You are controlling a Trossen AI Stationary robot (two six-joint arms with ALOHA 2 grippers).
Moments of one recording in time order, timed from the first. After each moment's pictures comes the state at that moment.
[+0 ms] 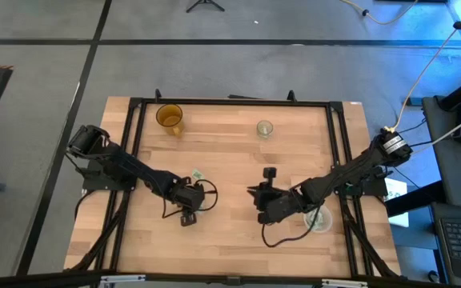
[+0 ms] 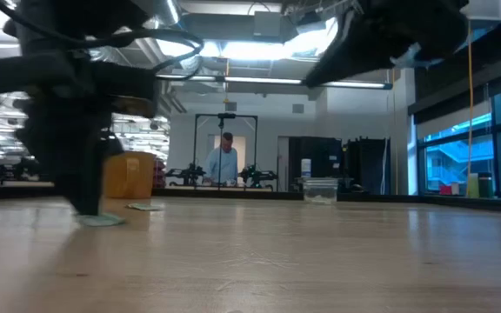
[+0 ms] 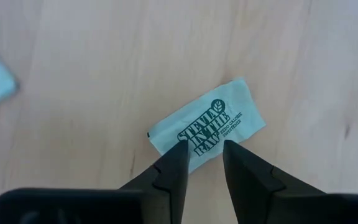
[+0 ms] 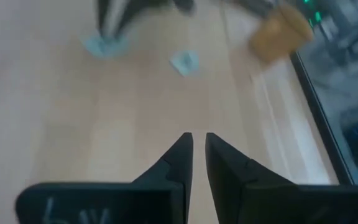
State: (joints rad) left arm -0.36 1.63 0.76 -0.33 -0.05 -0.63; right arm 0.48 1.60 1.00 -0.21 0.71 0.03
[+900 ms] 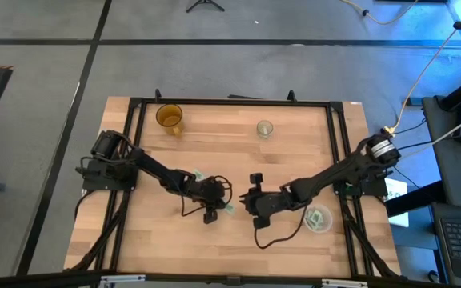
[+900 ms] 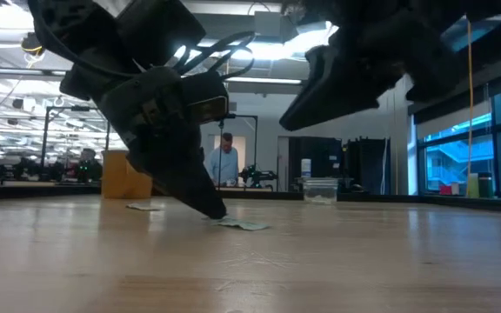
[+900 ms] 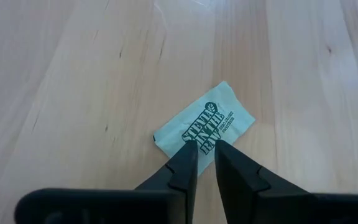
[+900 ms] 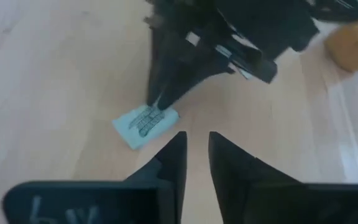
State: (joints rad) left arm -0.24 1.85 0.76 0.28 -0.03 -0.47; right arm 0.40 1.72 0.97 -0.02 0.44 -0.08
